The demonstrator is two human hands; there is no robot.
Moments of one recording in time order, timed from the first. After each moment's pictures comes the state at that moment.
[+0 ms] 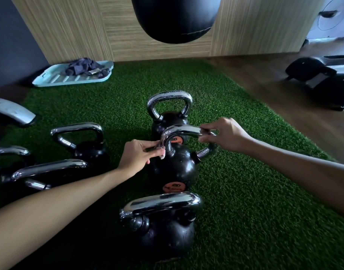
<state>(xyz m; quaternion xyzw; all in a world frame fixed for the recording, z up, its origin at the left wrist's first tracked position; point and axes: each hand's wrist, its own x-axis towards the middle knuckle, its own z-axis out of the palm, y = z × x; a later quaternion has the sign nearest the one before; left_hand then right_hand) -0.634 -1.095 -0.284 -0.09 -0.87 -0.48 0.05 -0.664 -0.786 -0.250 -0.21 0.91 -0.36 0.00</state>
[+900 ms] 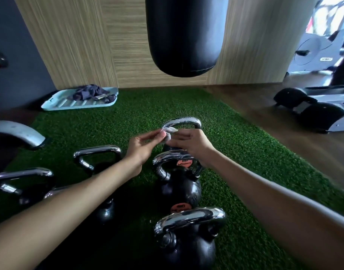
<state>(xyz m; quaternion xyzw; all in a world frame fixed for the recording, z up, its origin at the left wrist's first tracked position) -0.636 -1.128 -0.185 -0.02 -0.70 -0.72 0.04 -0.636 -0.943 -0.176 -0.10 0.78 -0.62 0.04</state>
